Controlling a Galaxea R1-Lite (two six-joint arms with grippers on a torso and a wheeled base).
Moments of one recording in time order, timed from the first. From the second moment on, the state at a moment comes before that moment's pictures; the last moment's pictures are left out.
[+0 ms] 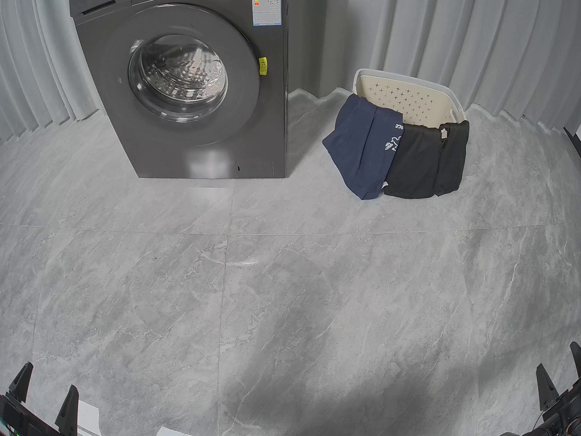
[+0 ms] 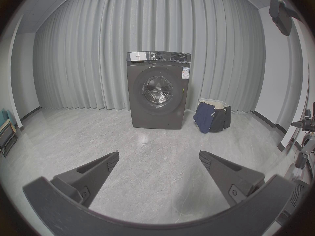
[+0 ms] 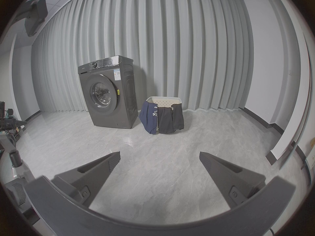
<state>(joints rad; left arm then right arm) 0.00 0.02 -0.02 0.00 0.00 -0.03 0.00 0.02 -0.02 0.00 0.01 0.00</state>
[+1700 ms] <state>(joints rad) 0.00 0.02 -0.02 0.01 0.00 -0.02 0.00 0.02 -0.02 0.00 0.01 0.00</state>
